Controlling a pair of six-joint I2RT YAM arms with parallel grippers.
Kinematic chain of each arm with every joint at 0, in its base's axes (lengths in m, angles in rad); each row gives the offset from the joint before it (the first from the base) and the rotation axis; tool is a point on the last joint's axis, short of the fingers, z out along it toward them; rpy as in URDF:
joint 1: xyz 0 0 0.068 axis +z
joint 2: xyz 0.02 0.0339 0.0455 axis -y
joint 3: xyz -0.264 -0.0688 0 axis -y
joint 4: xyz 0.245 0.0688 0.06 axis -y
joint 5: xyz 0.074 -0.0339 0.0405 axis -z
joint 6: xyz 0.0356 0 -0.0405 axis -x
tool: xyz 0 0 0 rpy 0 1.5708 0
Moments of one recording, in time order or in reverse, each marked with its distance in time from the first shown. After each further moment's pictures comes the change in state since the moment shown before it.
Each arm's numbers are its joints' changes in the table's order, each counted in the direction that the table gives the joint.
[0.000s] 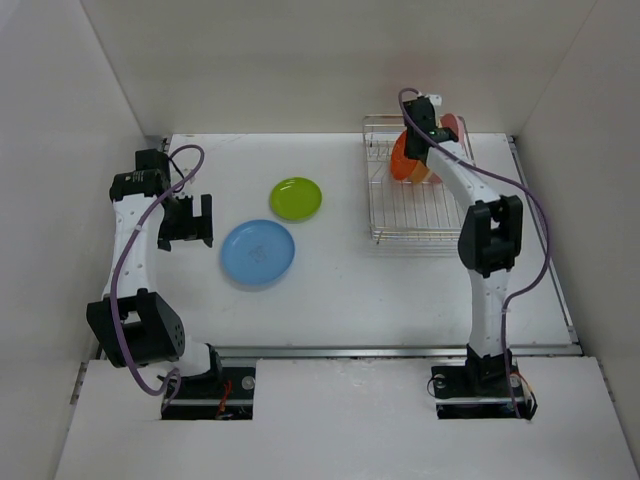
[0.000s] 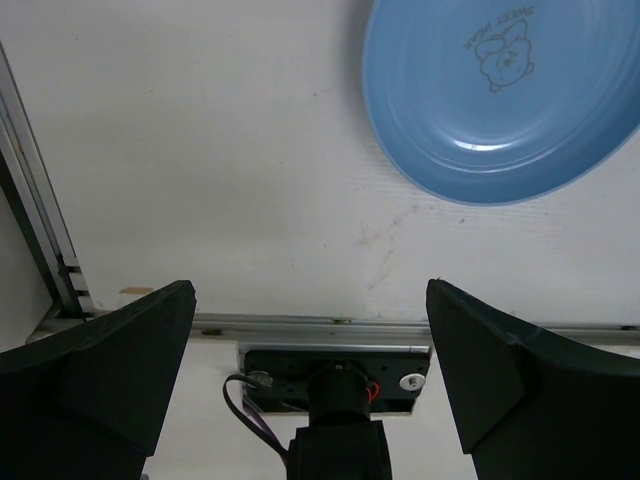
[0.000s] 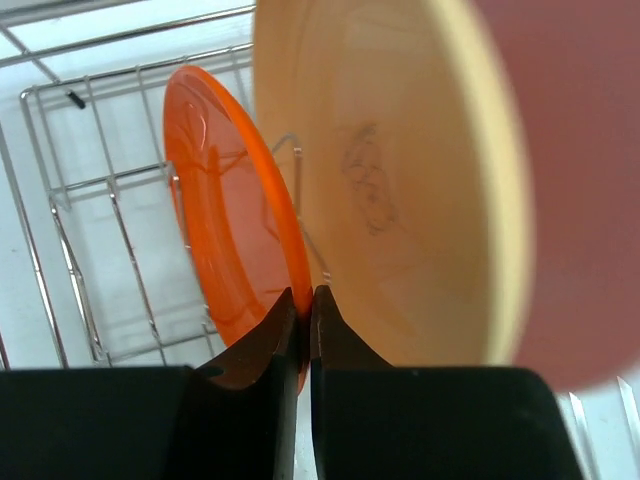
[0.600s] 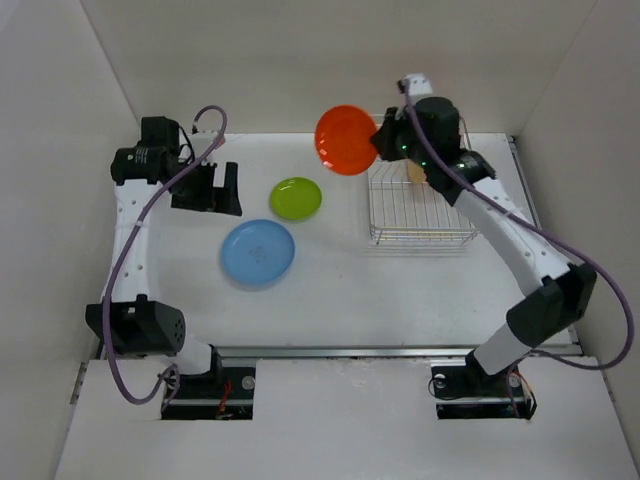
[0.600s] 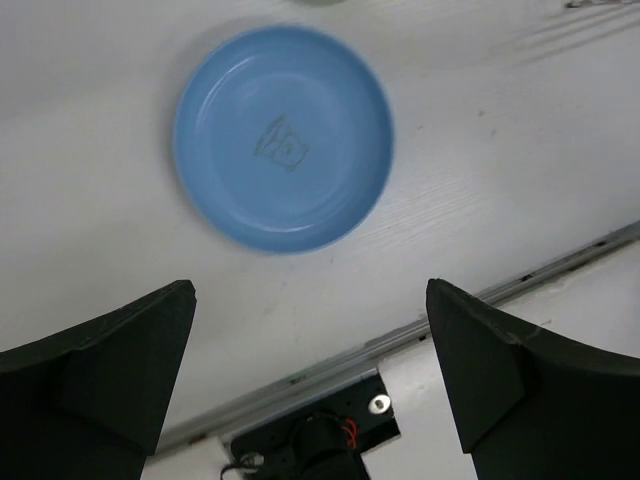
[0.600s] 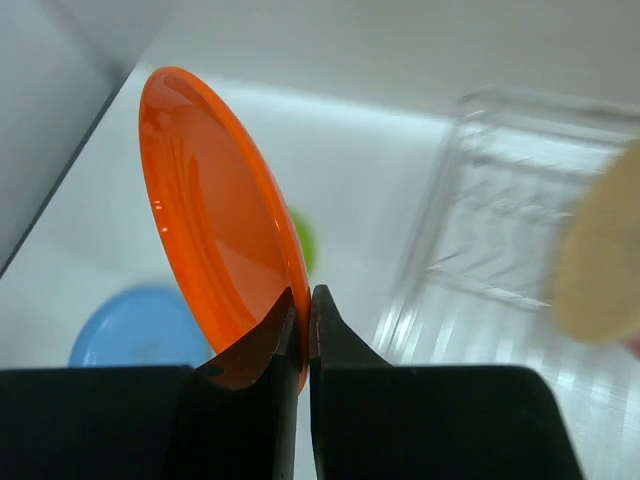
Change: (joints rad) left arm -0.118 -0.031 0.266 -0.057 0.290 -0.092; right arm 0.187 0.650 -0.369 0.204 -0.419 0.048
